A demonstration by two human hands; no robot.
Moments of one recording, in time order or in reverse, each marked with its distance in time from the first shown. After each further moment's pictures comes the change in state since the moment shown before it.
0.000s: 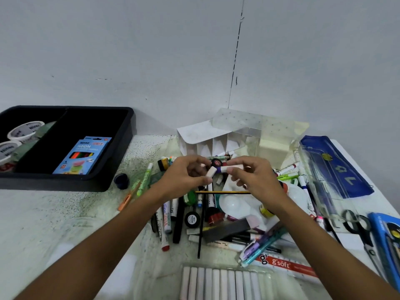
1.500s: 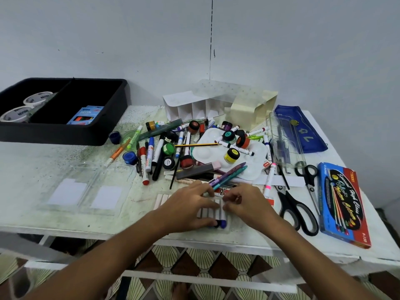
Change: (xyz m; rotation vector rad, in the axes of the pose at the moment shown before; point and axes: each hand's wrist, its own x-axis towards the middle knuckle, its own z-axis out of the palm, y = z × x) left_hand -0.140 -0.013 0.136 0.864 -0.199 0.467; right_hand -0.166 0.051 -0.052 -0.586 -0.257 -0.007
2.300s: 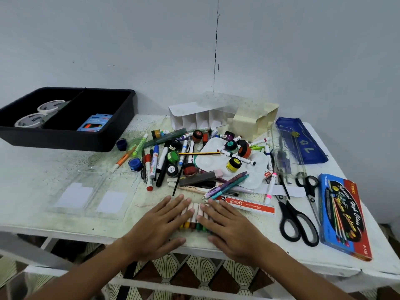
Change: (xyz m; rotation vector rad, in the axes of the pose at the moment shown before) left_hand -0.078 -0.028 0.014 0.295 0.030 0.024; right_hand -0.014 0.035 0.055 -0.552 0.011 -0.718
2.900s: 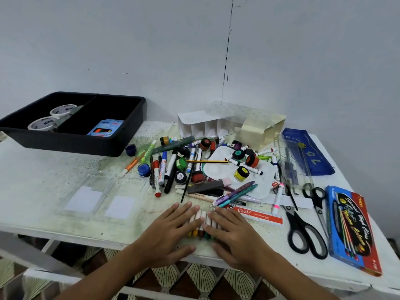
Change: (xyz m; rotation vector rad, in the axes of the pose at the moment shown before) left_hand 0.001 0.002 -0.001 -0.060 -0.031 -0.071; right_hand 0.012 -0.006 -0.002 0.013 0.118 0.027
